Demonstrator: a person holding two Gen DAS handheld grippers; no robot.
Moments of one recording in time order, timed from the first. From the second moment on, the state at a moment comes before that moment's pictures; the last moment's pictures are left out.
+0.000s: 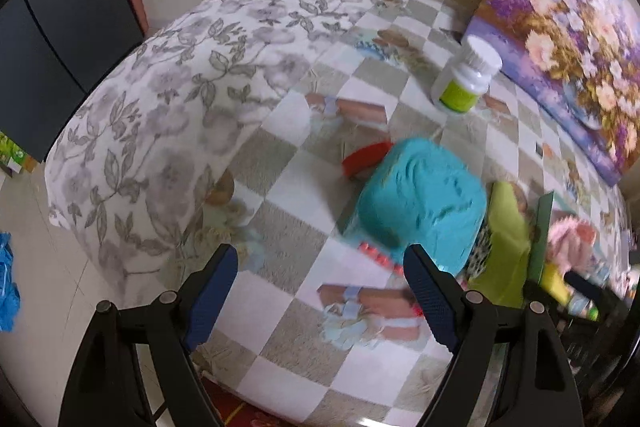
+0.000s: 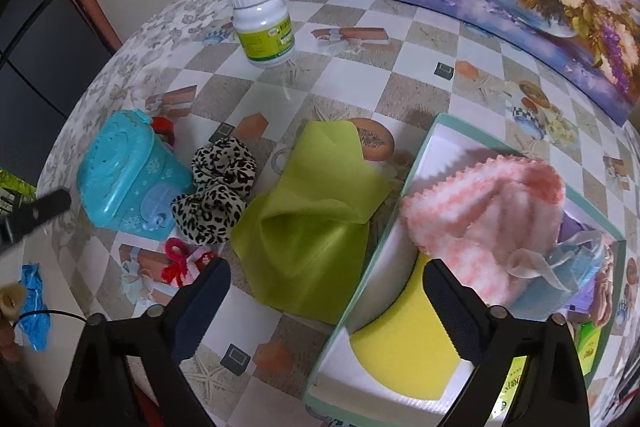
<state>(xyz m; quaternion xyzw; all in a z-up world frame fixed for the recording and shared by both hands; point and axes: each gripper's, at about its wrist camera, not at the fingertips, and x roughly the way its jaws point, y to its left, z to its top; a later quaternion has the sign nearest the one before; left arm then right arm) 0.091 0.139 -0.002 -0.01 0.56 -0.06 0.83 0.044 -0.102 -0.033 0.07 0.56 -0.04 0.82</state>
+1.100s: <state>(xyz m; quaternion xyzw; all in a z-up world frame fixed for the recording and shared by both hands) 0.049 0.060 -0.057 0.08 0.57 -0.20 0.79 0.062 -0.116 -0.037 0.08 0.56 -0.01 0.82</state>
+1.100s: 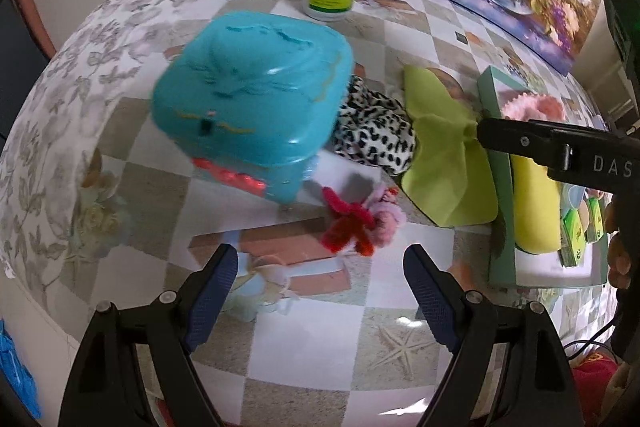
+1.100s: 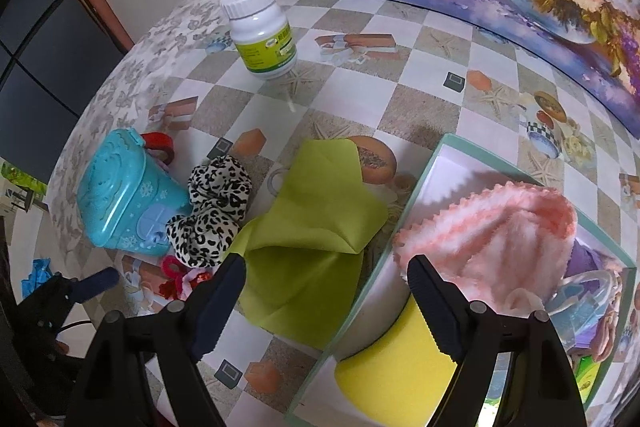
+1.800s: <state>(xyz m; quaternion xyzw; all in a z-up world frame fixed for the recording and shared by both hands) 0.047 0.014 -0.077 0.12 0.56 -0.23 0.79 0.075 -0.111 -0.060 0.05 0.59 0.00 0.80</state>
